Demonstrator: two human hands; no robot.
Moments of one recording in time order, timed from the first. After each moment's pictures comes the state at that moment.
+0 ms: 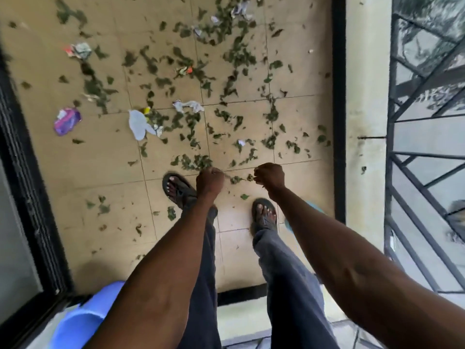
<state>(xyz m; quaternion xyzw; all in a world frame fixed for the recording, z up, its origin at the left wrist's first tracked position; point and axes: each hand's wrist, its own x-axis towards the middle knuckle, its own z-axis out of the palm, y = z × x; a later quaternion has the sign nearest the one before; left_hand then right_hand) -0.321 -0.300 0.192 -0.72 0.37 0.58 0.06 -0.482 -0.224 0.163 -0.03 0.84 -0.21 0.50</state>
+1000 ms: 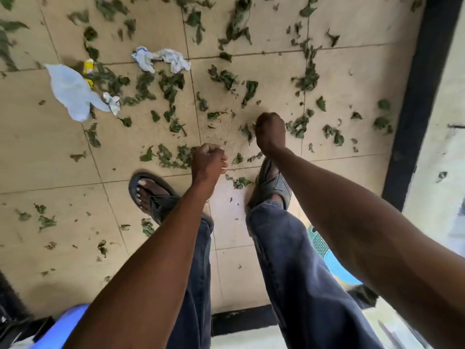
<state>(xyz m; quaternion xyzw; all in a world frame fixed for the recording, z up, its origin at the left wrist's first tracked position) -0.346 -0.315 -0.066 -0.73 0.26 0.63 -0.02 -0.515 -0.302 -0.128 -0.30 0.87 -0.04 0.40</state>
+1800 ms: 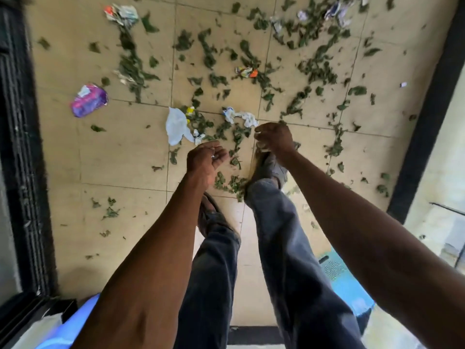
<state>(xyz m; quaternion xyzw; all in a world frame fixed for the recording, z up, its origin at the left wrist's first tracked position) -0.222 -0.480 0.048 -0.70 -0.06 0.67 -0.24 -0.415 -0.475 0.013 -0.22 0.79 -0.16 0.56</state>
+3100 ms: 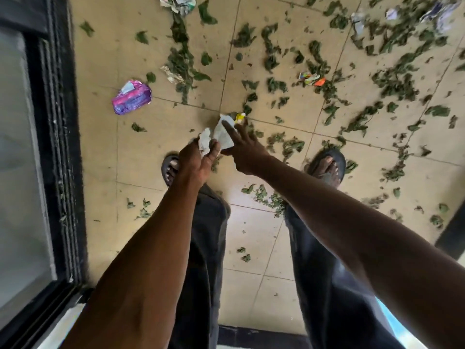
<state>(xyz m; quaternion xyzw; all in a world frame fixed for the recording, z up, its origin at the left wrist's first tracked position) -0.085 -0.560 -0.021 -0.66 -0.23 0.61 -0.38 -0.228 -0.546 -0.060 -0.78 0.47 0.20 0.37</state>
